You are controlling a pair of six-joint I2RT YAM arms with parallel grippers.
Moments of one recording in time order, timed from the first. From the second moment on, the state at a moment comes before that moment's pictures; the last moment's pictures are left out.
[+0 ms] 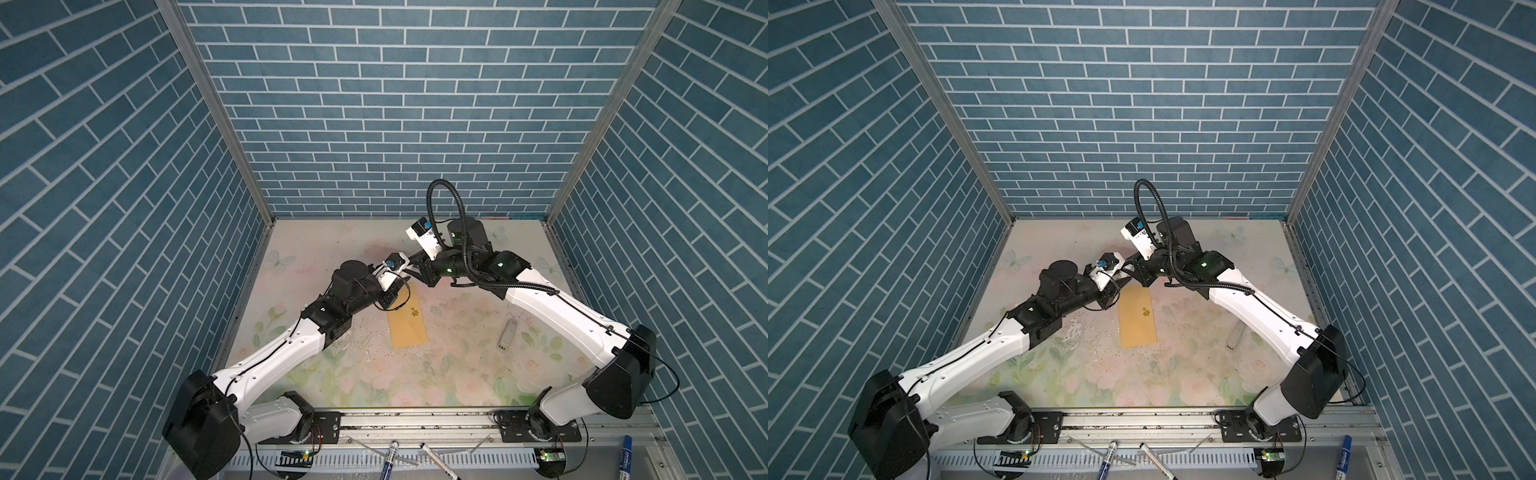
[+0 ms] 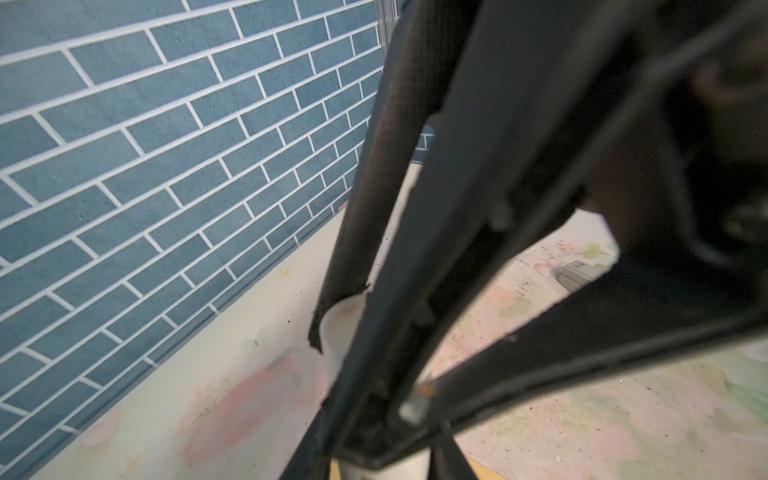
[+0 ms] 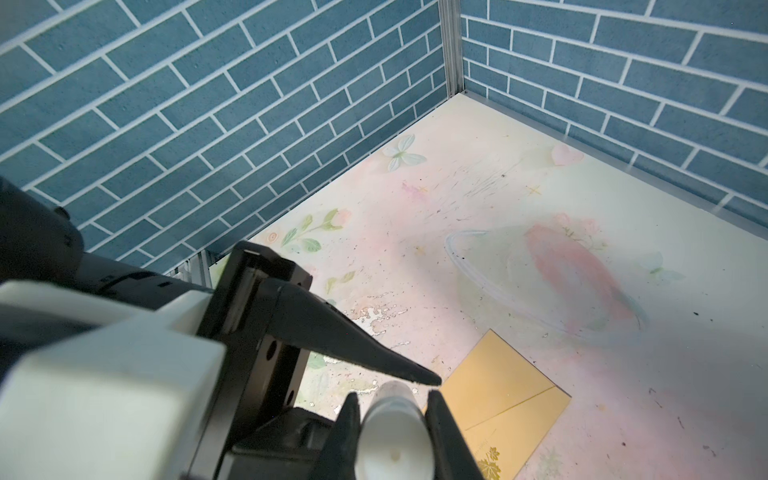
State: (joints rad) left arm -0.64 1.19 0.80 0.11 0.21 0.24; right arm 0.77 1.51 1.43 -0.45 -0.42 0.05
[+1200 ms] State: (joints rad) left arm -0.64 1.14 0.75 0.16 0.21 0.22; right arm 0.31 1.49 1.43 -0.79 -0.09 0.11
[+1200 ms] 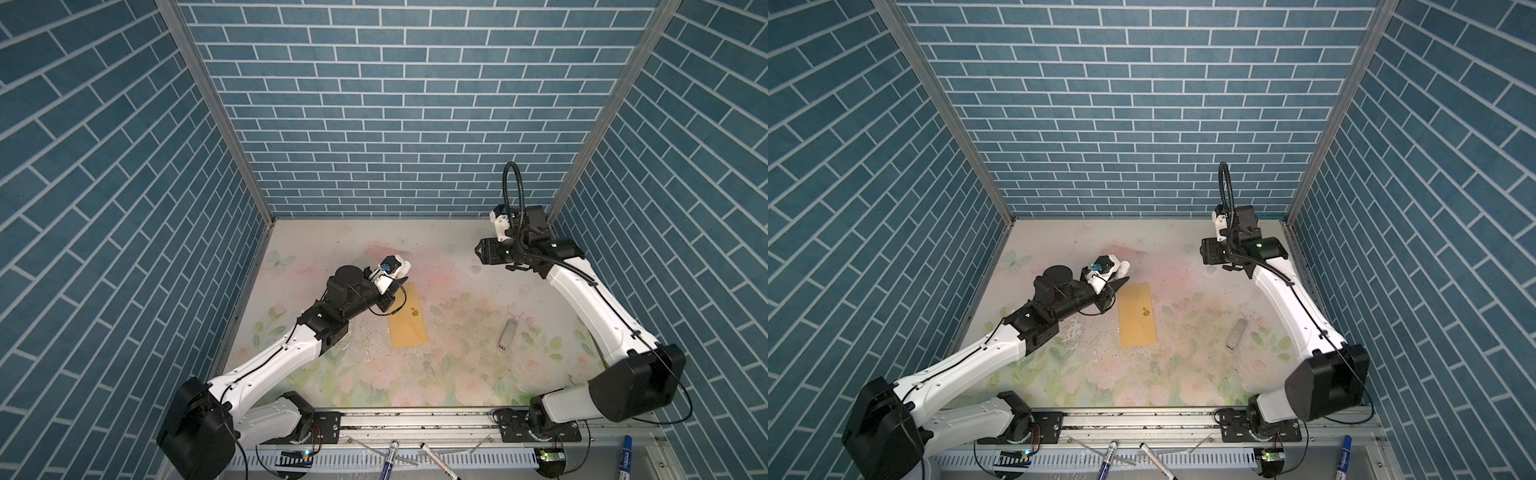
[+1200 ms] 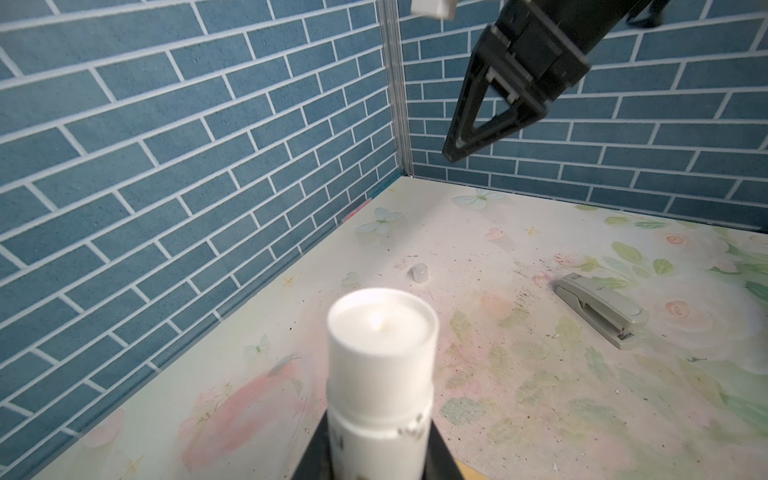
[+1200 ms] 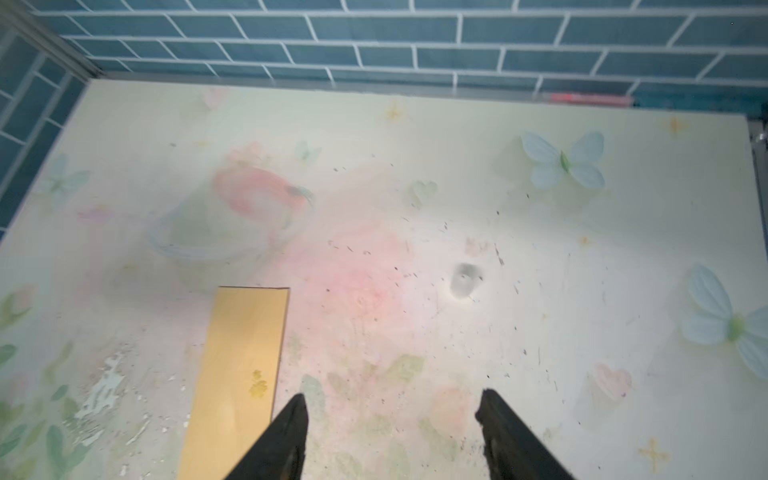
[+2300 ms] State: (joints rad) left arm -0.64 1.13 0.74 0.17 0.21 0.20; right arm 0.23 2.10 1.72 -0.89 -0.04 0.05
